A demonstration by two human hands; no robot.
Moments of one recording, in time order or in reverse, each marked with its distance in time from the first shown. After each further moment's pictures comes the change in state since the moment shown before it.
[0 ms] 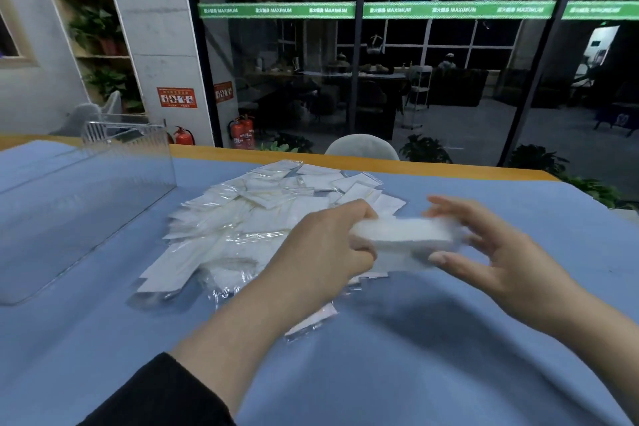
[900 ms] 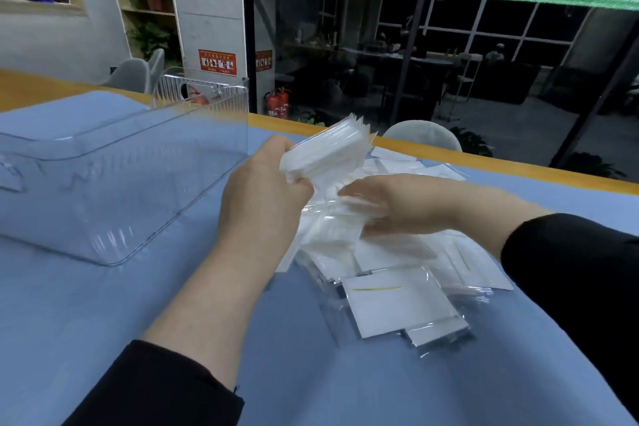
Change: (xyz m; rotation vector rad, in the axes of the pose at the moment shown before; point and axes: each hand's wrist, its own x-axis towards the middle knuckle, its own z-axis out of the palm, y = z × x) left_hand -0.023 -0.123 -0.119 0.067 0.612 -0.283; right_hand 0.182 -0.056 0.171 -0.650 -0.649 -0.153
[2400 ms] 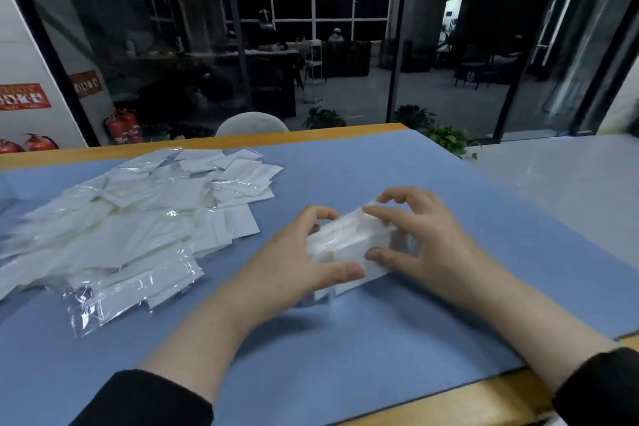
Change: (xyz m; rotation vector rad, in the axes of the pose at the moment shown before) left_hand -0.173 0.163 0.144 -0.273 -1.020 0.229; right_hand -0.369 0.076 0.070 0.172 0.684 0.386
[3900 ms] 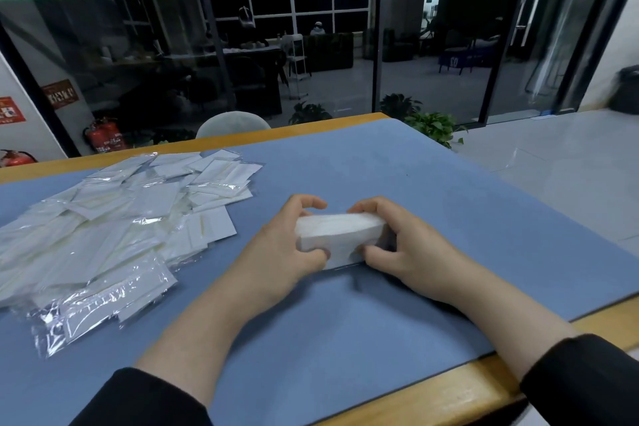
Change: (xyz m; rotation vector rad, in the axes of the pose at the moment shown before) left_hand 0.018 -0.003 0.016 0.098 0.057 0.087; right_hand -0.010 0.001 0.006 0.393 -0.109 0.260
